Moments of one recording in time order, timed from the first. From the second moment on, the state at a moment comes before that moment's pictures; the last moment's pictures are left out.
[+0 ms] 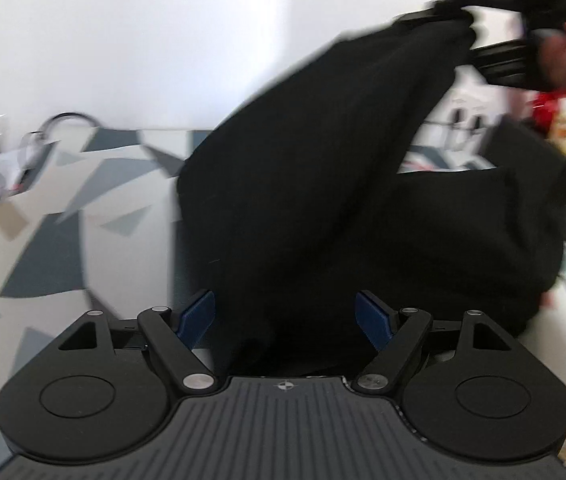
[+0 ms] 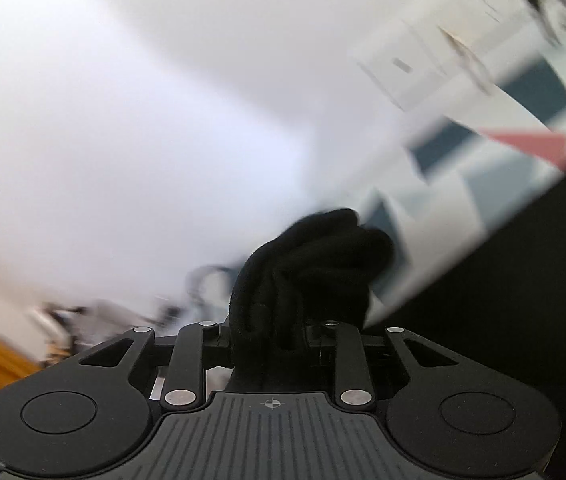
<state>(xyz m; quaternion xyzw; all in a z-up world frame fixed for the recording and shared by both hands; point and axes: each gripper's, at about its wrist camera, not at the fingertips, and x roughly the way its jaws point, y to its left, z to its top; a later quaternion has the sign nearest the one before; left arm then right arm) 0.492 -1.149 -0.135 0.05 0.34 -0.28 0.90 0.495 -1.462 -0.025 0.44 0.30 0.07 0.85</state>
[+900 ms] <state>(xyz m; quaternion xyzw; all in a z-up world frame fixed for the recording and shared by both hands) 0.507 -1.114 -0.128 0.03 0.42 -0.20 0.89 0.408 -1.500 -0.158 0.41 0.43 -0.07 0.80</state>
